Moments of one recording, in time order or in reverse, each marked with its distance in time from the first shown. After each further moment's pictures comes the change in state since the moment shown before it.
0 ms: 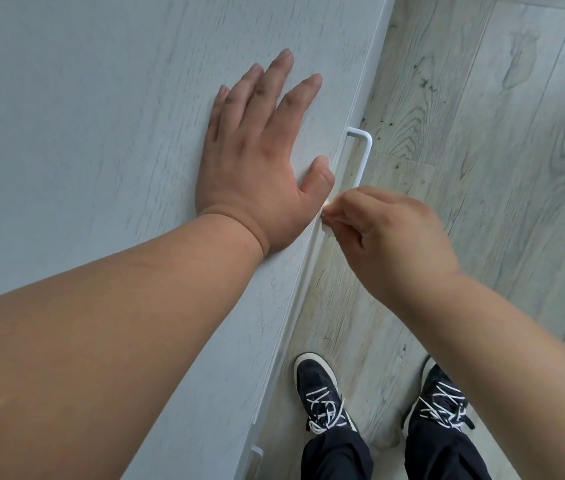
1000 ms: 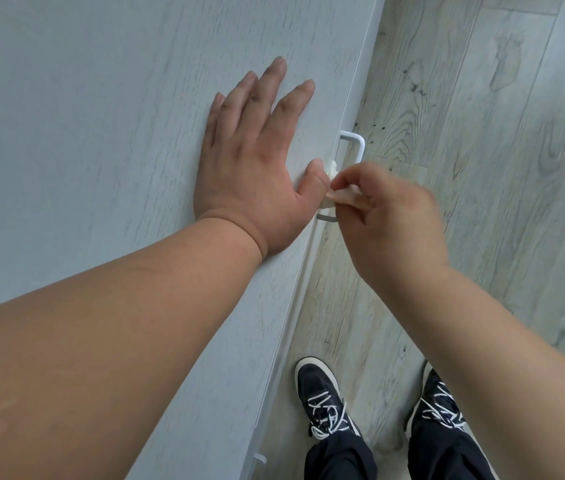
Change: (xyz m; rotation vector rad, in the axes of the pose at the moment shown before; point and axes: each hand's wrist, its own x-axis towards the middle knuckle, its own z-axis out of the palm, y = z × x) left_hand 0.000 0.000 0.002 -0.002 0.011 0.011; right_hand 0.007 -0.007 0.004 0.091 0.173 0.244
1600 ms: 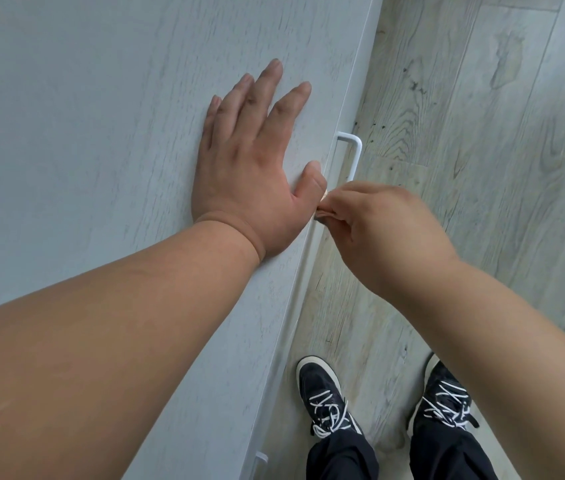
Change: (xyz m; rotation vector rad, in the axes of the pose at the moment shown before) left_hand -0.001 0.000 -0.001 -0.002 -0.005 -0.004; right_hand 0.005 -0.002 -0.012 -0.176 -0.326 -0.203
